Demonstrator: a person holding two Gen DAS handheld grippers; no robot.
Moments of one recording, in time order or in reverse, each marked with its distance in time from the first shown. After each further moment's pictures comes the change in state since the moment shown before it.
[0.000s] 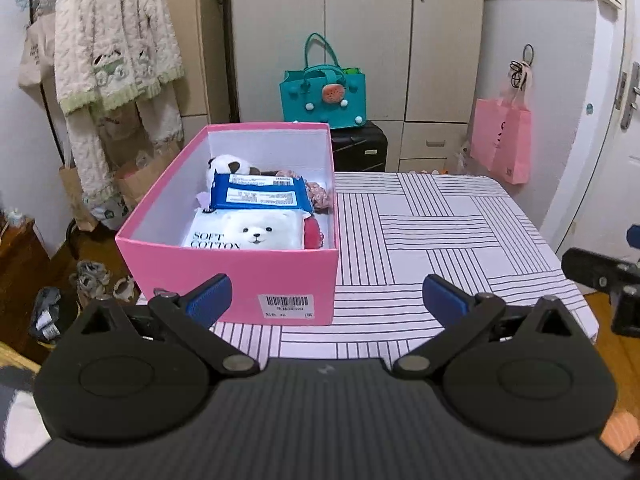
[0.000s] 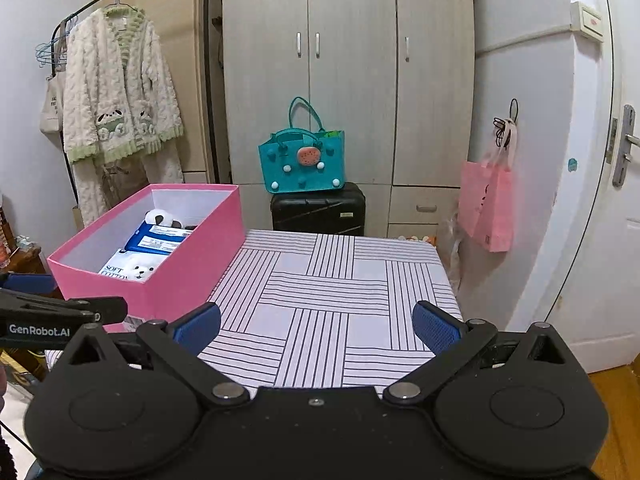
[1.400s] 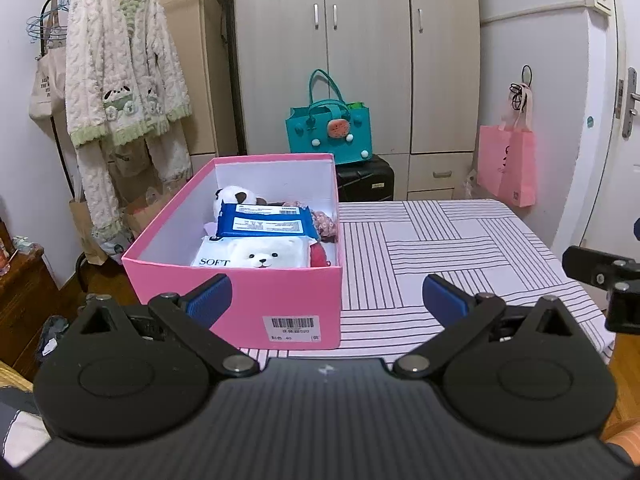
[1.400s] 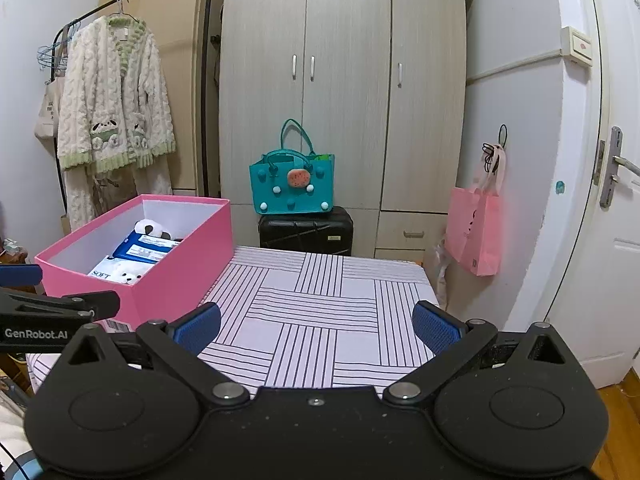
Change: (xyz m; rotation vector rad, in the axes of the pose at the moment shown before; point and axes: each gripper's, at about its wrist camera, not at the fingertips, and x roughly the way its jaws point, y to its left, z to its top) left arm -0.003 -0.007 -0.017 0.040 -0.133 0.040; right arm 0.000 0.007 -0.013 -0.031 -0.086 -0.047
